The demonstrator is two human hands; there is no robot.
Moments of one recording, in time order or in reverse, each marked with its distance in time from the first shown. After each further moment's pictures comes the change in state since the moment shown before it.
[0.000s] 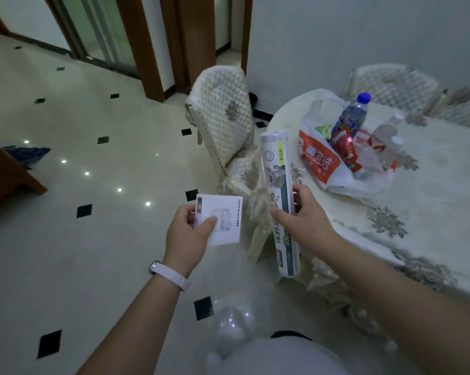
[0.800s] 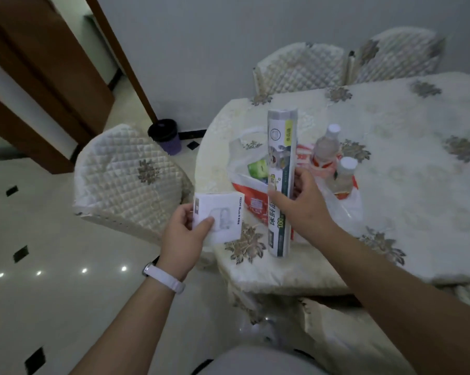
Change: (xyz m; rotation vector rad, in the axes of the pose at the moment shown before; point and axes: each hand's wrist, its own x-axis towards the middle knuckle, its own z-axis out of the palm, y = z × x) left_hand 0.267 0.115 0.235 0.166 -0.479 0.190; right_hand 0.249 0.058 -0.137 0.301 0.528 0.110
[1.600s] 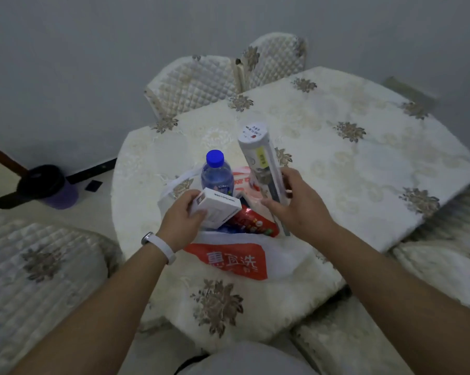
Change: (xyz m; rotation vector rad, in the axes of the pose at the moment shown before) left_hand 0.222 0.022 0.135 0.188 -0.691 0.437; right_hand 0.076 -0.003 -0.056 -0.539 0.343 0.068
